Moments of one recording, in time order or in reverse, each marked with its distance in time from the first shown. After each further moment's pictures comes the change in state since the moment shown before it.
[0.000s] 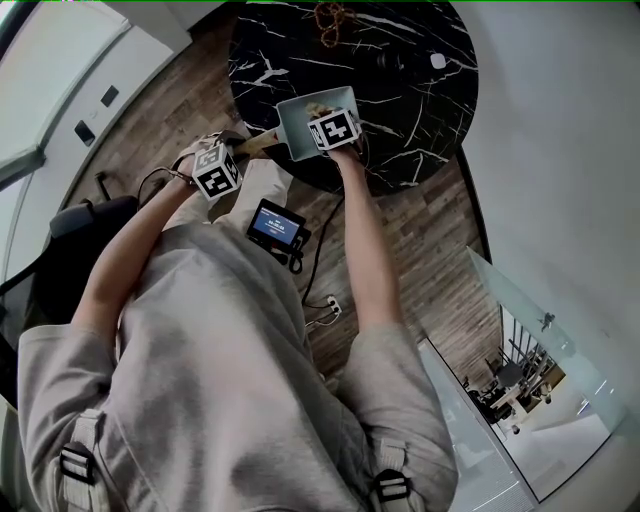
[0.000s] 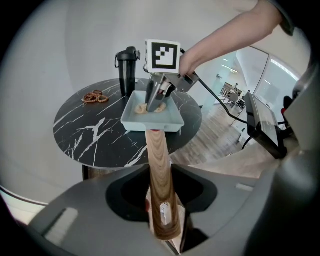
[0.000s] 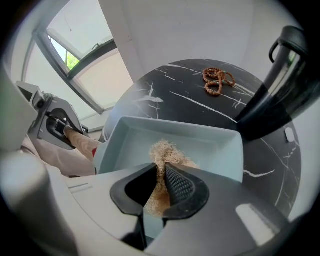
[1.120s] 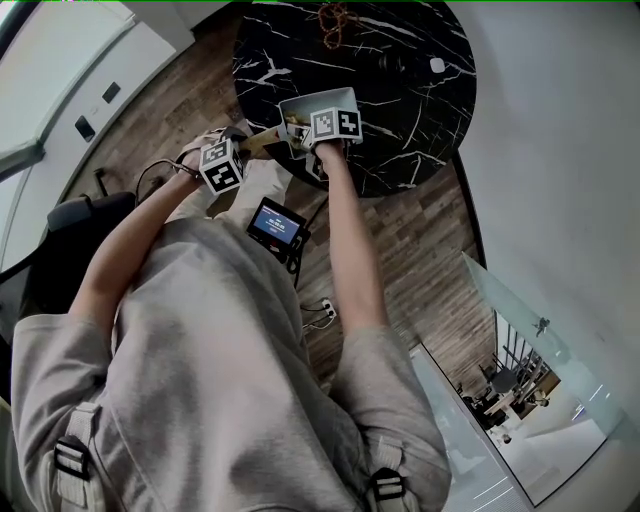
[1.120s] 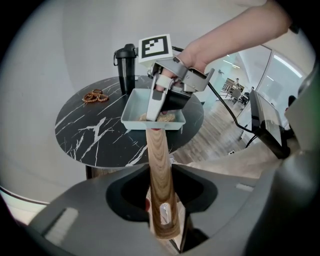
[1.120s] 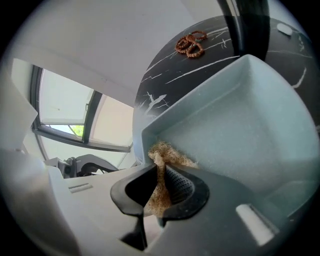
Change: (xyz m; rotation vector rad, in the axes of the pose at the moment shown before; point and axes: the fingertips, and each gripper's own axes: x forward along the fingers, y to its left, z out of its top) left arm 0.003 0.002 -0.001 0.012 0.041 0.031; right arm 0.012 0.068 0.010 0.595 -0.071 0.465
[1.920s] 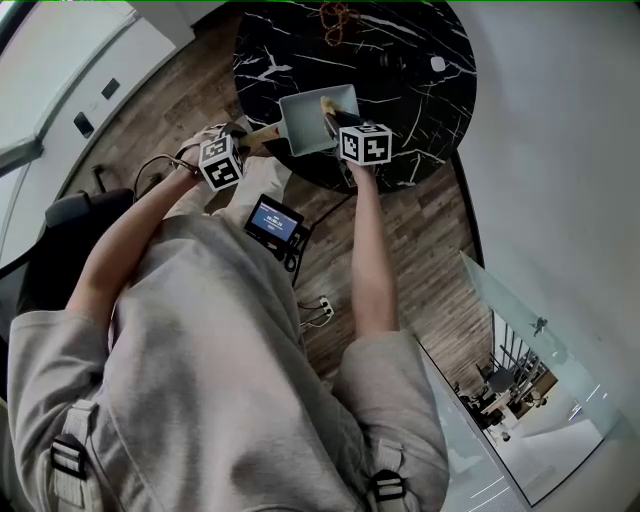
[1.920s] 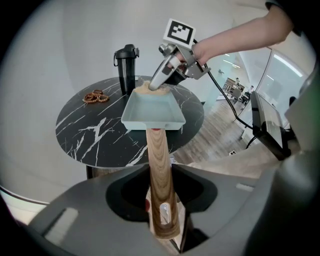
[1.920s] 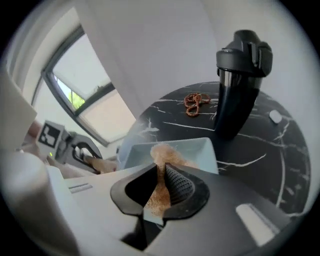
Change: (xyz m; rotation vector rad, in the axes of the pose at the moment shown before) left arm -0.001 -0.001 0.000 -0.004 0.000 0.000; right arm -0.098 -0.024 0.035 -0.433 -0.254 -0.244
